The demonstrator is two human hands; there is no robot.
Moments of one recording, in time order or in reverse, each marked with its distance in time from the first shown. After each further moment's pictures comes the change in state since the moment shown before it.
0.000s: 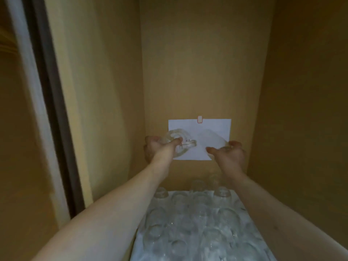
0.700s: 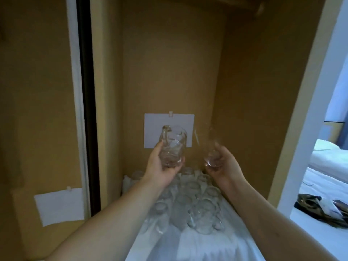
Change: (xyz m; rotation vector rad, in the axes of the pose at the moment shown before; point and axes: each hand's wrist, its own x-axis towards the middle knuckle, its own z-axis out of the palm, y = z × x) left_hand -0.138 -0.008 -0.065 -1.051 -0.668 -0.751; right_hand -0.148 0.000 -0.127 0.848 -0.191 0.304
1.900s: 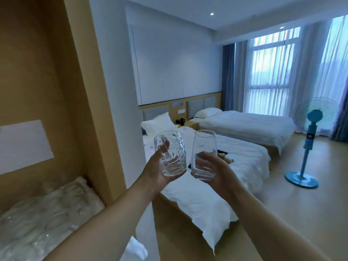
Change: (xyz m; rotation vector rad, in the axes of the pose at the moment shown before) left_hand -0.054 -0.445 0.201 0.548 -0.471 -0.492; right_hand -0.167 -0.253 -0.403 -0.165 0.174 -0.212
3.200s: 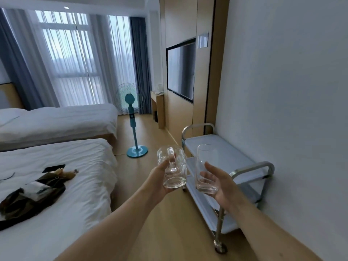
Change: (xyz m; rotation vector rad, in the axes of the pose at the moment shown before) left_hand 0.193 -0.267 0.236 0.263 -0.862 -0.711; right_hand -0.145 -0.045 -0.252 -0.045 1.098 -0.306
